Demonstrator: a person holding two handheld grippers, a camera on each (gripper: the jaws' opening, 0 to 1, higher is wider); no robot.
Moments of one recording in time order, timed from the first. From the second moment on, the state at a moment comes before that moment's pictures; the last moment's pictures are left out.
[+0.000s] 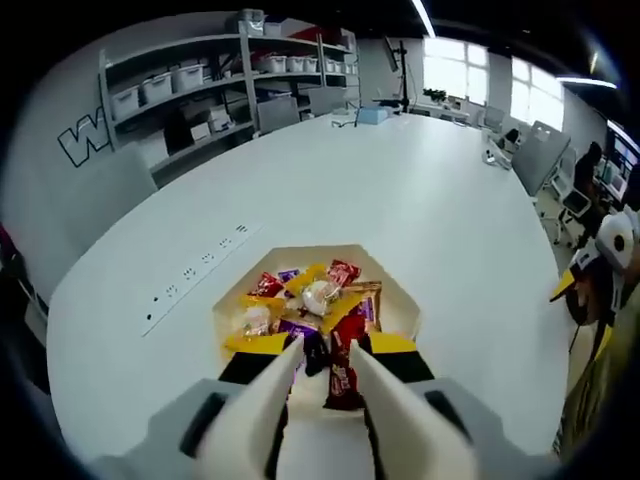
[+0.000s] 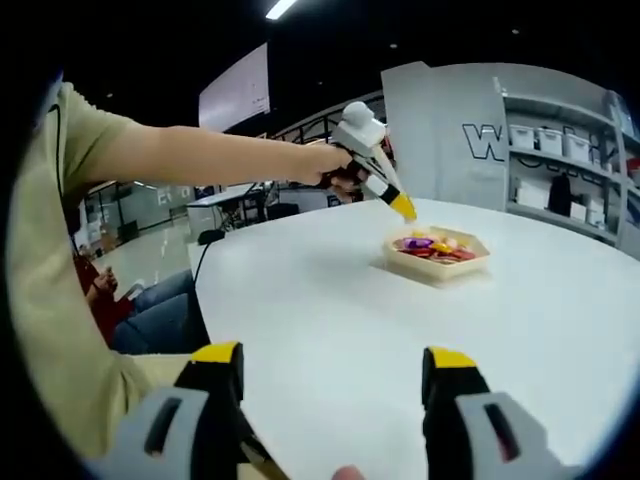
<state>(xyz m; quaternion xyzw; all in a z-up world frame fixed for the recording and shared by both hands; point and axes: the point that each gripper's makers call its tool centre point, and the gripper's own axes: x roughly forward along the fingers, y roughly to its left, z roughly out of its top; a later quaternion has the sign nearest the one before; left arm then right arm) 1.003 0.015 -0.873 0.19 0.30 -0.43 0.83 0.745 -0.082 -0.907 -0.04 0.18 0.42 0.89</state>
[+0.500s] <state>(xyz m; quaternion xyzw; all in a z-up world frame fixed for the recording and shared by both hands) 0.967 0.016 -0.872 0.13 0.28 -0.45 0.83 0.746 -0.078 -0.905 -0.05 0.18 0.43 0.88</state>
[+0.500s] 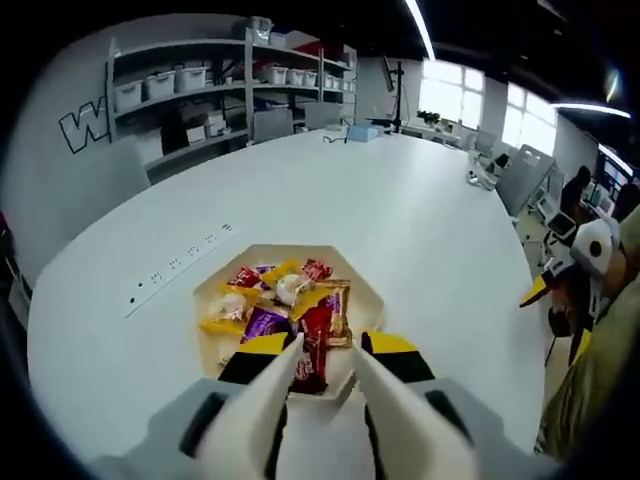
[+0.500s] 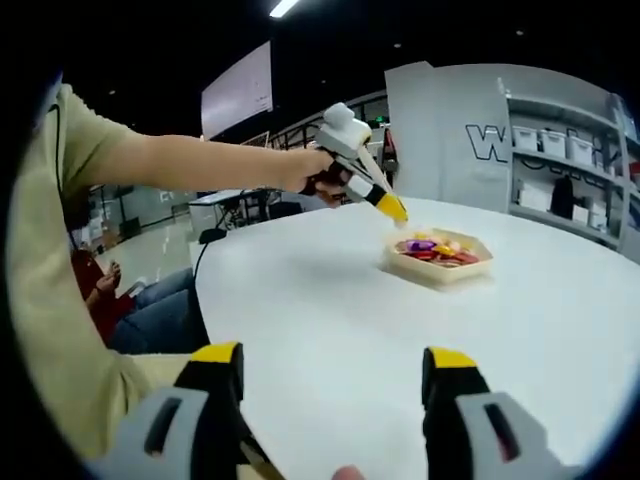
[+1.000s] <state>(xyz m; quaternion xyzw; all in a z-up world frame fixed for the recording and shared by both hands) 0.927 0.004 -0.874 0.09 0.27 -0.49 0.82 0.746 -0.074 -0.904 -0.04 0.18 0.43 0.88</state>
